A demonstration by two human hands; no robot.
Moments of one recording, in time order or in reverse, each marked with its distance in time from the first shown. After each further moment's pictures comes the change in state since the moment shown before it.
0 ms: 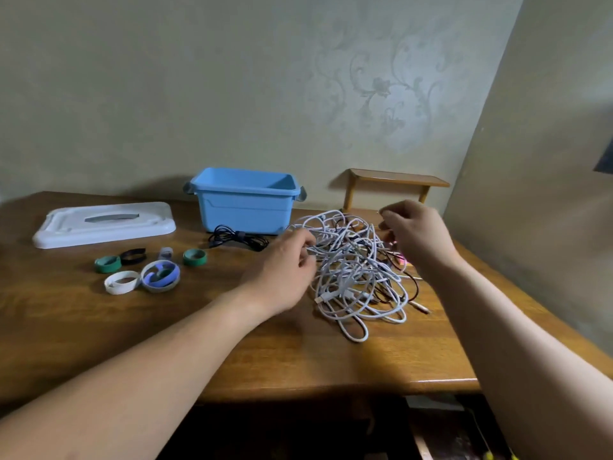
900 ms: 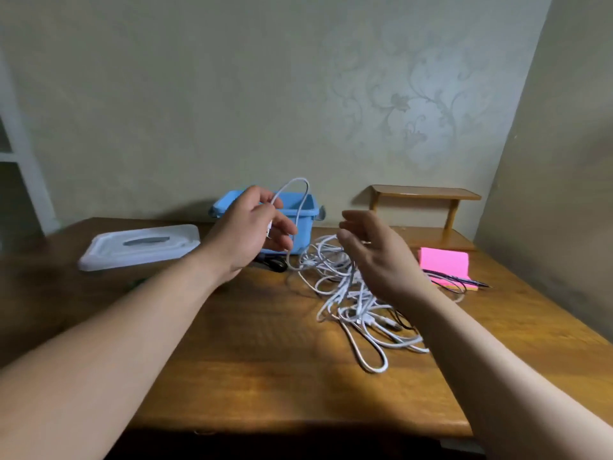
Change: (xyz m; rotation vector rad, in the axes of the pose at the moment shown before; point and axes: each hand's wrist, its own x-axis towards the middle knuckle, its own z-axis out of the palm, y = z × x) left_hand 0.034 0.003 -0.092 -0.681 0.174 -0.182; right_hand -0.018 -0.020 0.051 0.067 -0.230 -0.370
